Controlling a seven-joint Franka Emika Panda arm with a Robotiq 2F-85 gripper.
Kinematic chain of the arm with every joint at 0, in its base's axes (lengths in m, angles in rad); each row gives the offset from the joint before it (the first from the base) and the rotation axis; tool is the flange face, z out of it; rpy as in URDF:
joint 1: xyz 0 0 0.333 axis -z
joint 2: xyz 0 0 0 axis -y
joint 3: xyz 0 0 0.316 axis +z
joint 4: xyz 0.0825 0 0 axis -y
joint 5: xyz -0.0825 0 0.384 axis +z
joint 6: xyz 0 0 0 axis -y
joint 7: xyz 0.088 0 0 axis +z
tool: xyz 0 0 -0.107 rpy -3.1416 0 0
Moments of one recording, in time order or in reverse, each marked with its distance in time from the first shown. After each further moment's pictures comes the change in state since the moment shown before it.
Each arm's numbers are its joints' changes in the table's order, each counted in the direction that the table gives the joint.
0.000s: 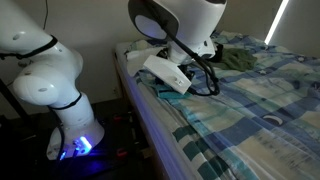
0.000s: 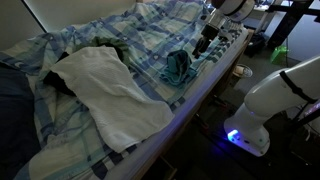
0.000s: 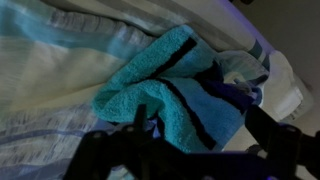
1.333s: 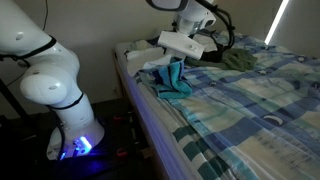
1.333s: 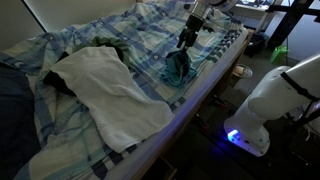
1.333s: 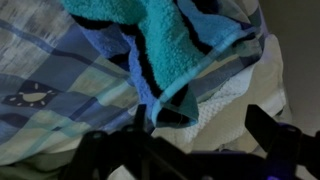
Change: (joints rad) arm -0.166 -0.011 0.067 0.129 0.008 0.012 0.022
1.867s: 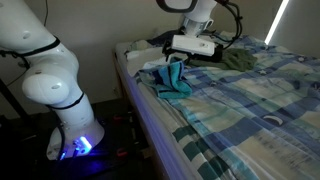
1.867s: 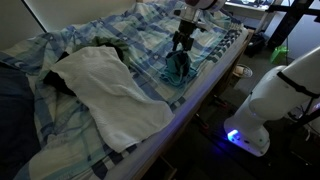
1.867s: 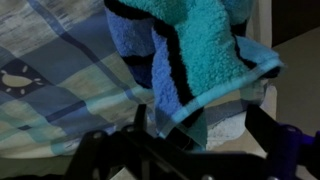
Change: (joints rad) arm -0.042 -0.112 0.042 0.075 -0.134 0.005 0.163
